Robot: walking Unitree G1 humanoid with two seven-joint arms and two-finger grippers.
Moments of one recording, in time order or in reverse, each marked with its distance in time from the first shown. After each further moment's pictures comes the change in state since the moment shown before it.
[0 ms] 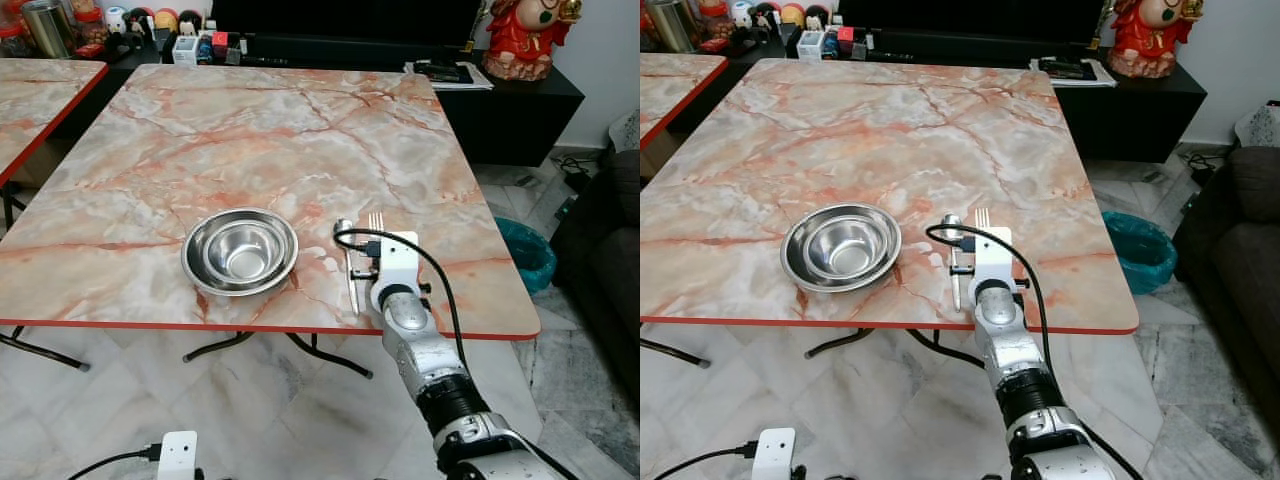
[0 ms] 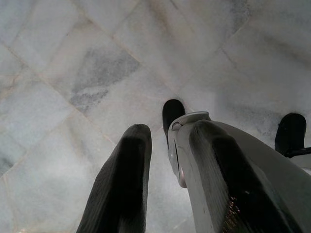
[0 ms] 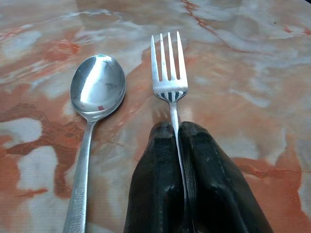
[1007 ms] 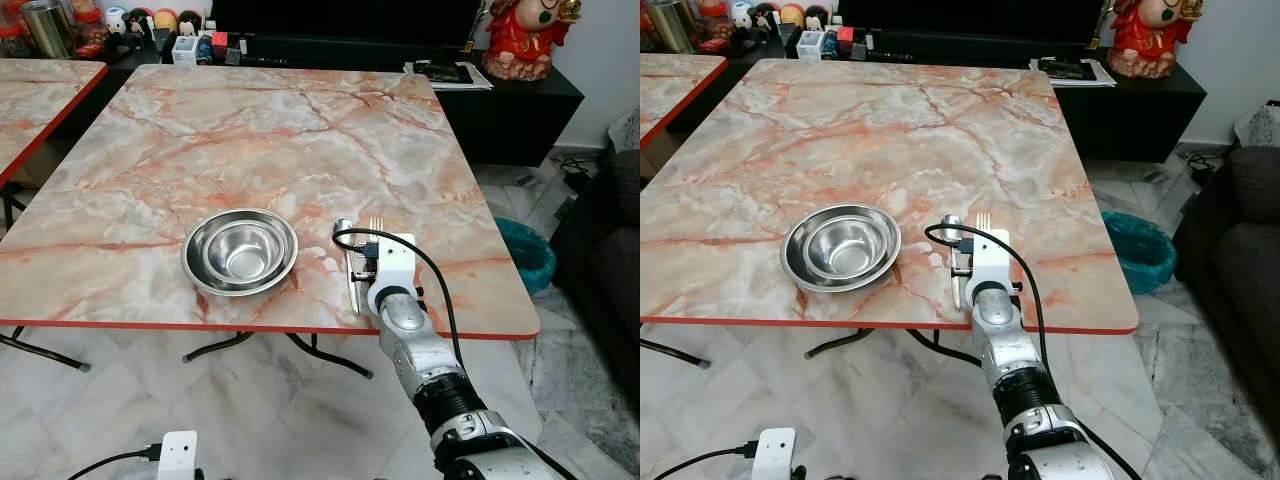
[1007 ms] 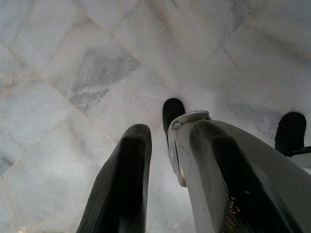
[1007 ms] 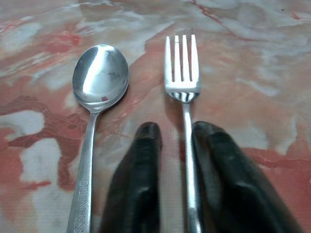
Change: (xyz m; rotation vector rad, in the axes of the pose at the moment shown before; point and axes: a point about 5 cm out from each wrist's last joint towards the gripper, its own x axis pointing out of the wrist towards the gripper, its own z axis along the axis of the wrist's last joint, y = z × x) left arm 0.000 0.000 0.000 0.001 0.011 0.000; right arm 0.001 0.002 -0.004 0.017 0.026 0.008
